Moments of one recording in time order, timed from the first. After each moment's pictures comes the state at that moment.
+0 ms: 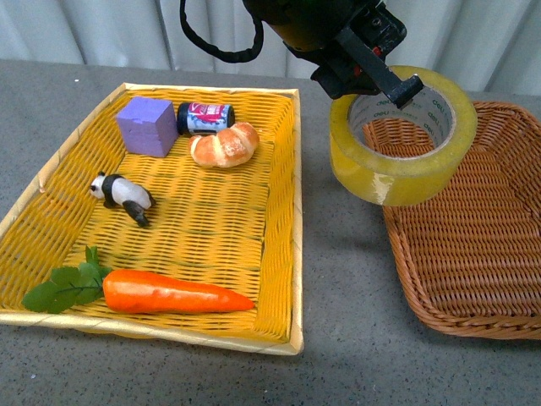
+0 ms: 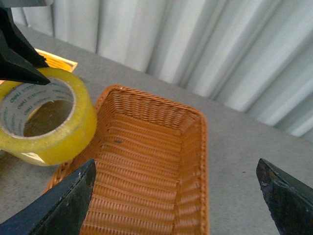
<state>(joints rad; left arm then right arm) -0.51 2.00 1.44 -0.15 0.29 0.56 0.12 0.82 0.32 0.21 0.03 -0.28</state>
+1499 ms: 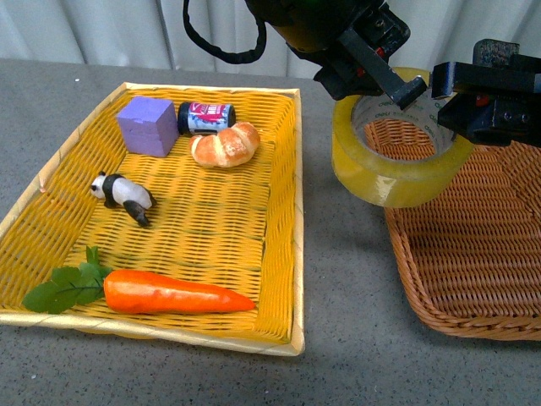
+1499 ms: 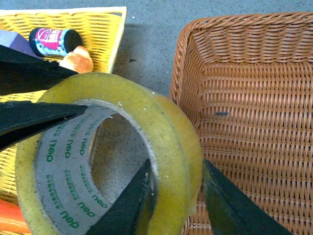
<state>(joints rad) -0.51 2.00 1.44 -0.15 0.29 0.56 0.25 1.58 0.76 0.15 -0.04 0.20</state>
